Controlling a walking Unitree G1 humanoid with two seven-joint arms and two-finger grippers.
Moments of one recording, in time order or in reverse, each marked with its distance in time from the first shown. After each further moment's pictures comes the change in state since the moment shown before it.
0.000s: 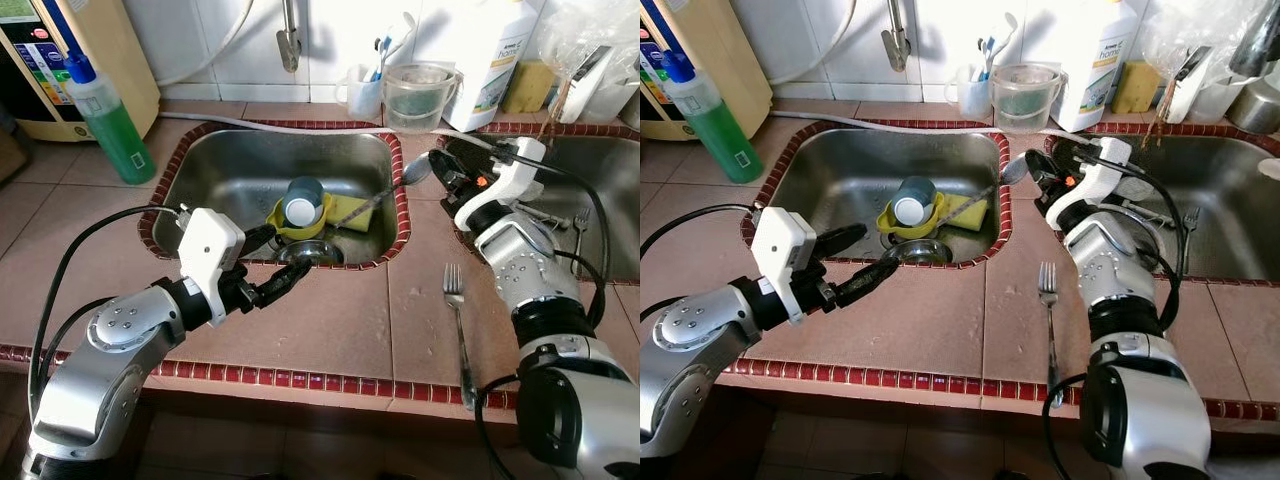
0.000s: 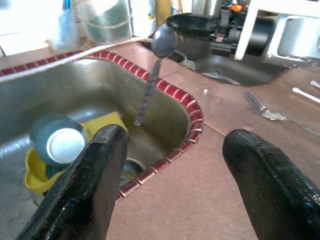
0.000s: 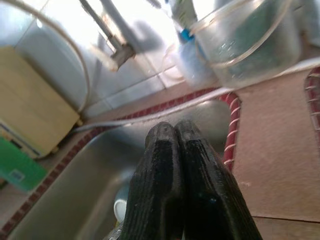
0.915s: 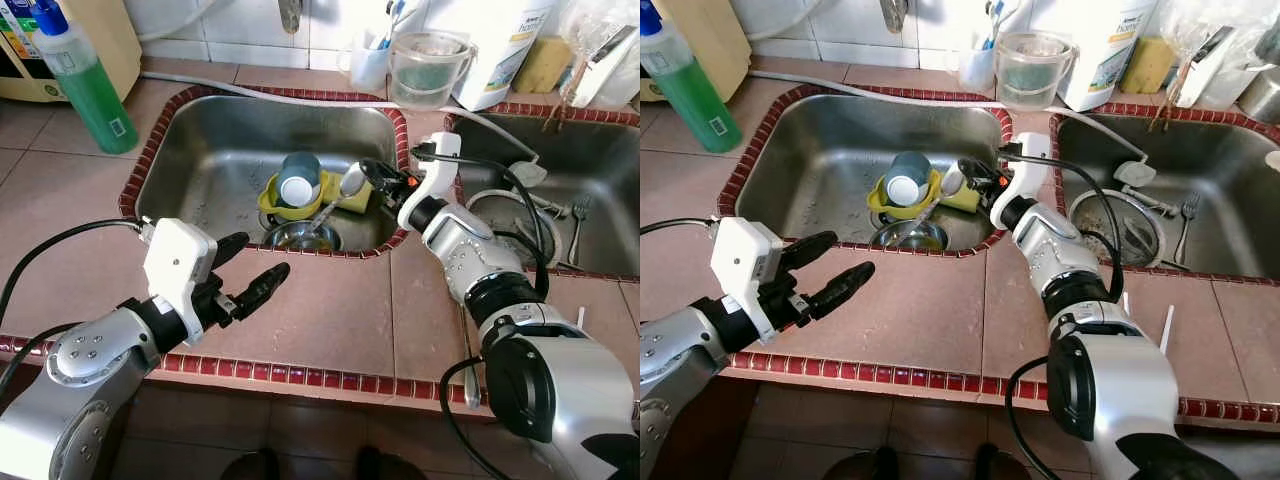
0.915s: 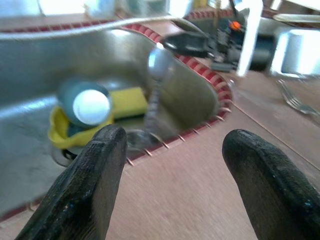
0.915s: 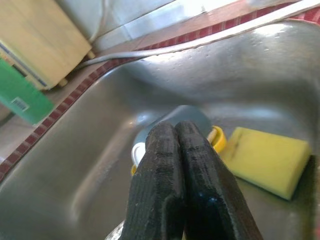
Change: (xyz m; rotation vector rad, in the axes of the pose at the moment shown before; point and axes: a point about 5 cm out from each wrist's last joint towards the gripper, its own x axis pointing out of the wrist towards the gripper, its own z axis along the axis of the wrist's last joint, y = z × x) left arm -0.023 -0.001 0.013 -0.013 0.013 0.149; right arm 0.026 0.036 -0.025 -0.052 0.136 0.113
